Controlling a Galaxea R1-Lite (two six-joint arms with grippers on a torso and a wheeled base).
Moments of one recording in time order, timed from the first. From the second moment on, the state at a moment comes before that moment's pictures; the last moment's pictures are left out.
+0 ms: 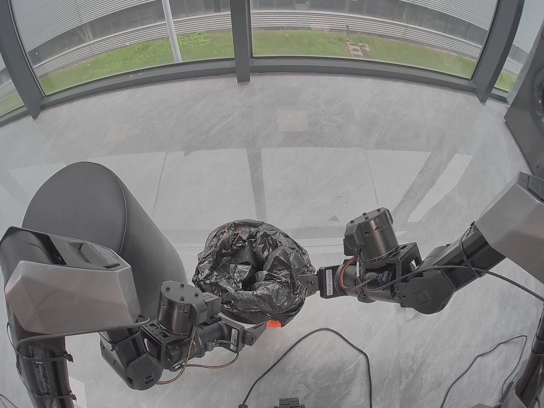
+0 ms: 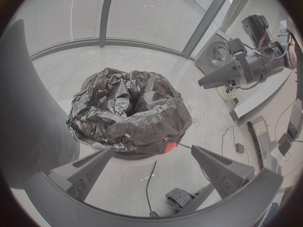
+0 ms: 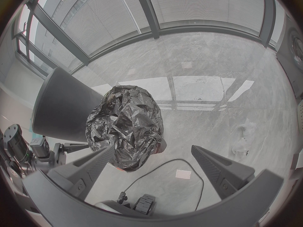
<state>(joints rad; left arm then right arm) -0.58 2.21 -0.43 -1.25 -0.02 -0.14 0.63 2.07 -0.98 -0.43 -0.13 0.37</state>
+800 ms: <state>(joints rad) -0.57 2.29 -0.54 -1.23 0.02 -0.15 0.63 2.07 -0.97 -0.43 -0.13 0.38</state>
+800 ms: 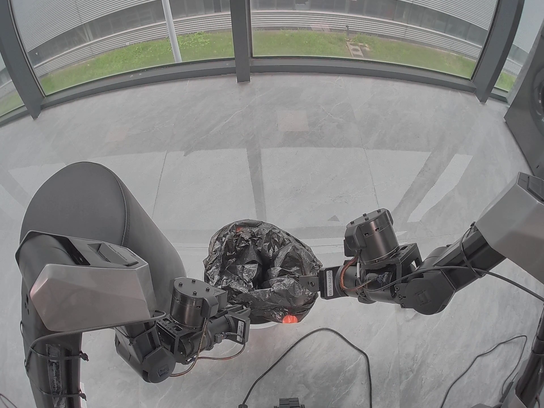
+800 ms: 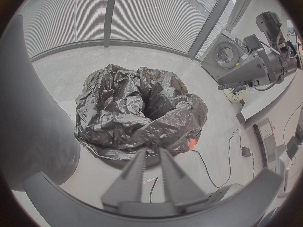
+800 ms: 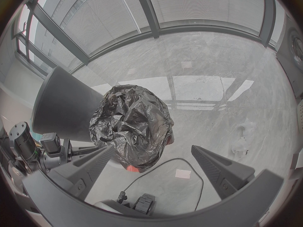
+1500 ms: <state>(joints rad) -0.50 2.15 -0.33 -1.24 -0.01 -0.20 0.66 2.07 -0.97 -0.43 -0.14 0.39</state>
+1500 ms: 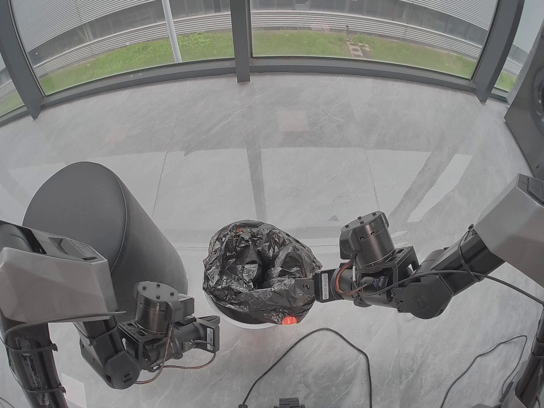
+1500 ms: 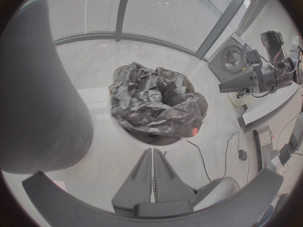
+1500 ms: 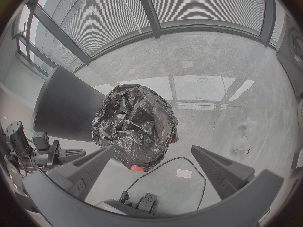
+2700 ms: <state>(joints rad) -0.67 1.97 -0.54 -0.85 0.15 -1.31 0.76 2.07 -0.97 -0.43 -0.14 0.40</state>
